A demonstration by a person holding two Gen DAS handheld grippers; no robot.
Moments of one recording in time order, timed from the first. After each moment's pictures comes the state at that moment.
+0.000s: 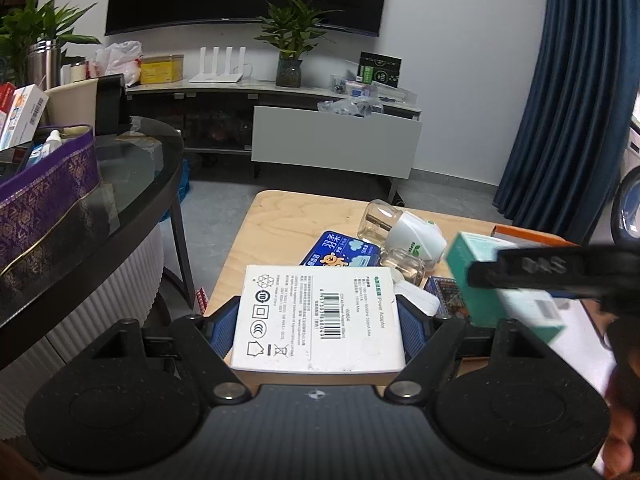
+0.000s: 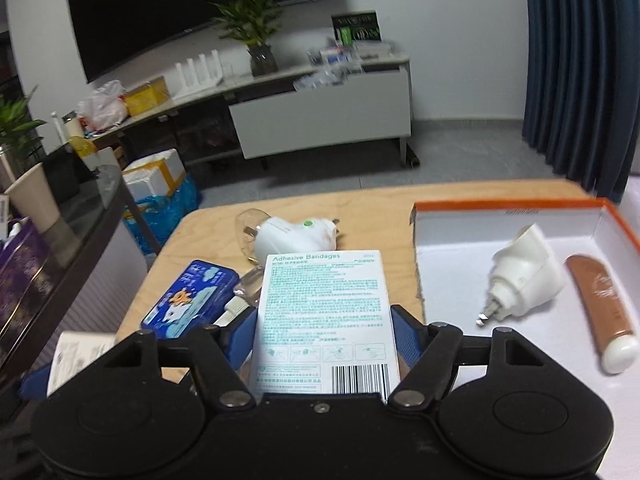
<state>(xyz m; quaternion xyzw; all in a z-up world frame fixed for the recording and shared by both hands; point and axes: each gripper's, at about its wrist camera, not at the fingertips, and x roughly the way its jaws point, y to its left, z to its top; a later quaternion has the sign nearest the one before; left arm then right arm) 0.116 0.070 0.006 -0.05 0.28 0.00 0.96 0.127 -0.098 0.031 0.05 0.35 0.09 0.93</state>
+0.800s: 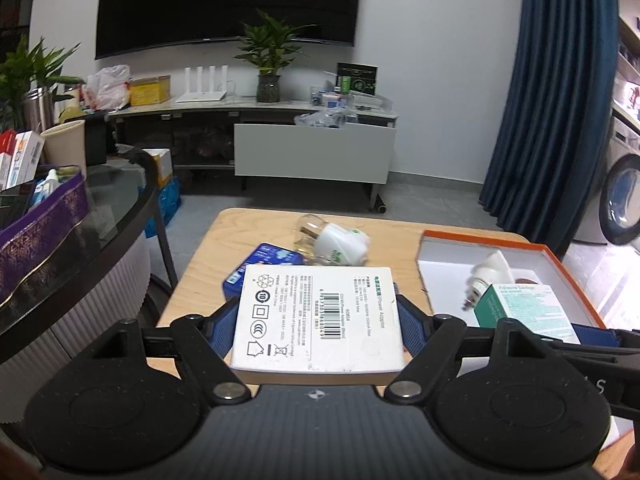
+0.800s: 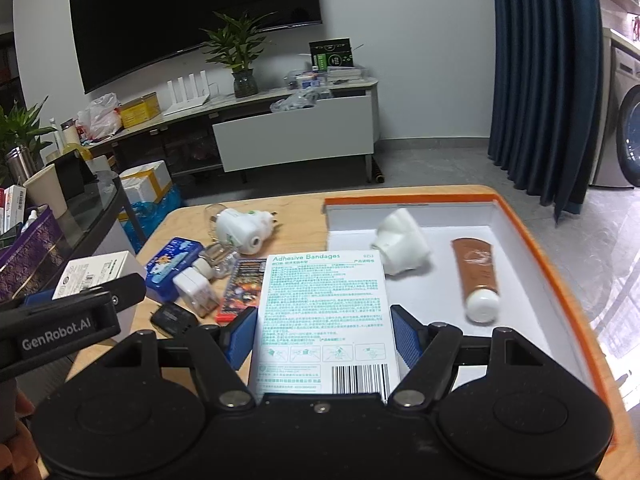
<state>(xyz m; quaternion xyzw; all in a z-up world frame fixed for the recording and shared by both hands) 0.072 -0.001 0.043 -0.03 0.28 -0.01 0.96 0.031 -0.177 0.061 0.04 0.32 0.06 0.94</state>
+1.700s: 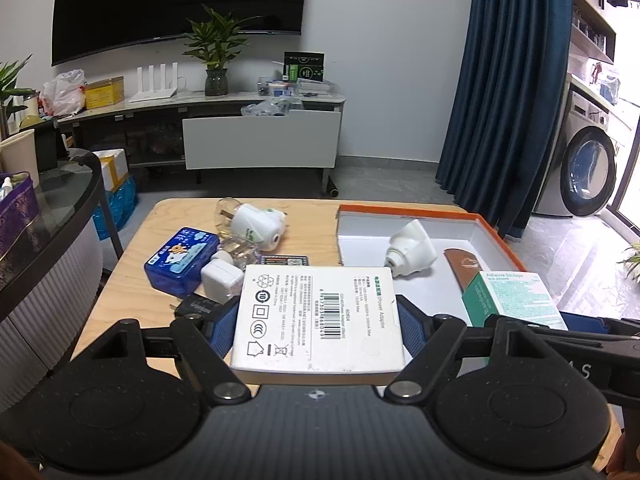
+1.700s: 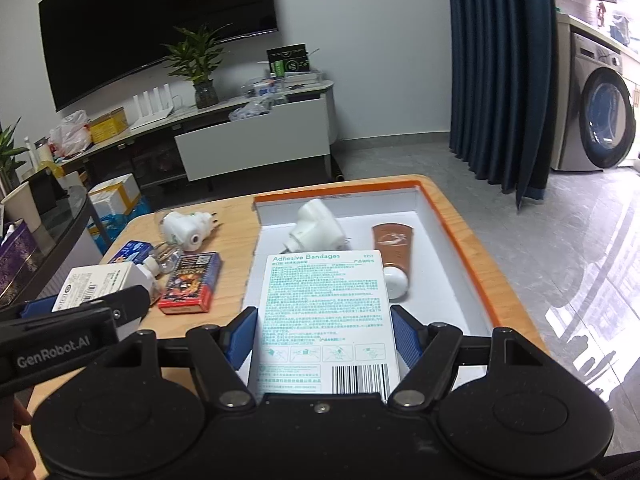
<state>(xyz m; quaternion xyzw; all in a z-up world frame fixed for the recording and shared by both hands) 0.053 -0.066 0.040 -0.01 0.29 -0.06 0.95 -0.004 -0.245 0.062 0.06 0.32 0.02 0.94</state>
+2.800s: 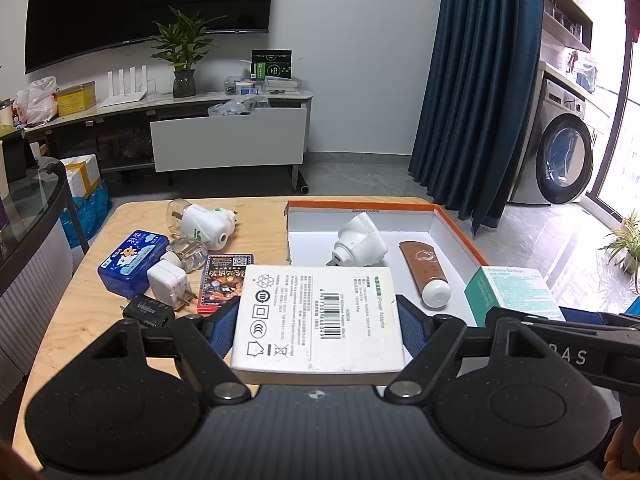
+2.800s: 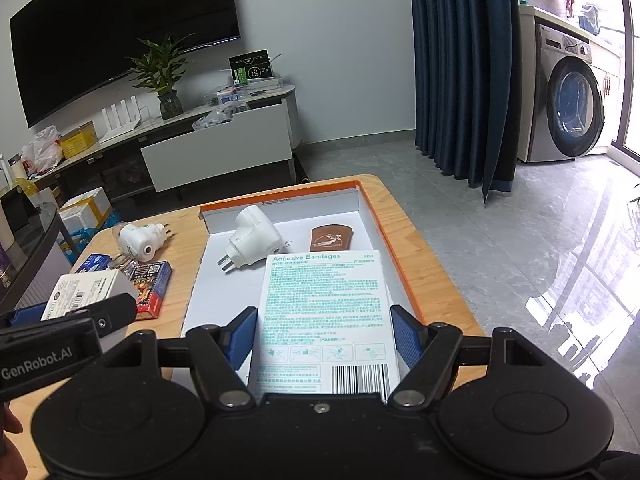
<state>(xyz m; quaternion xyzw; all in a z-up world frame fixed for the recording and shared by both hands) 0.049 -0.111 0.038 0.00 0.29 -0.09 0.95 -0.011 -0.288 0.061 0.07 0.32 -0.02 0.95</state>
